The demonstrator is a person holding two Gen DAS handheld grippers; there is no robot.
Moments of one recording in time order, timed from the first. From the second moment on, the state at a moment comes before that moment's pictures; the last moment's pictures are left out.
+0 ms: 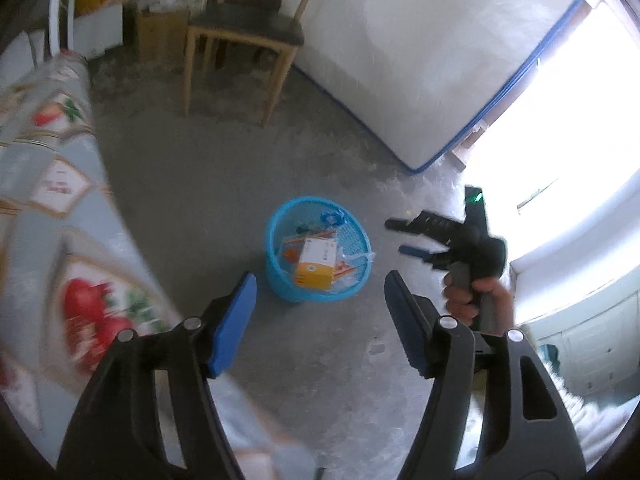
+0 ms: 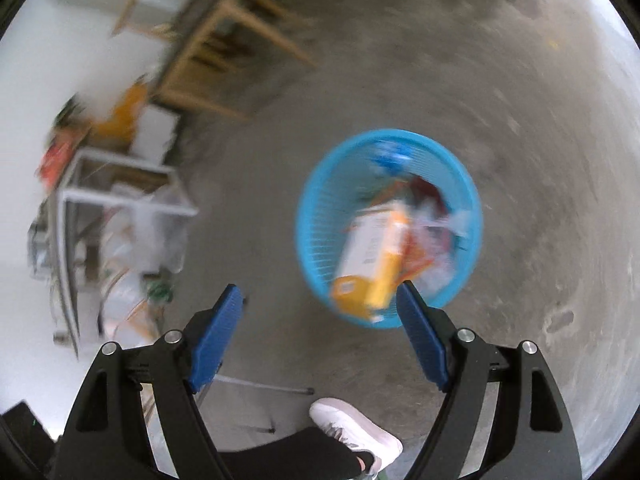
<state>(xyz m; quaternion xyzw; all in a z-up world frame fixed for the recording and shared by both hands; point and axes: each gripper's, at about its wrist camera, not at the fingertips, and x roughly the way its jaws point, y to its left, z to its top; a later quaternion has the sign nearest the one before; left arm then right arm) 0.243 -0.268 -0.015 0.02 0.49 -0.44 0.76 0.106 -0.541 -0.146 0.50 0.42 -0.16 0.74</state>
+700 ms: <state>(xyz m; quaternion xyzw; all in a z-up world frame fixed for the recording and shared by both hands) 0.244 0.062 0.027 0.08 0.30 -0.27 0.91 0.268 -0.220 0.016 0.27 0.45 0.19 0.83</state>
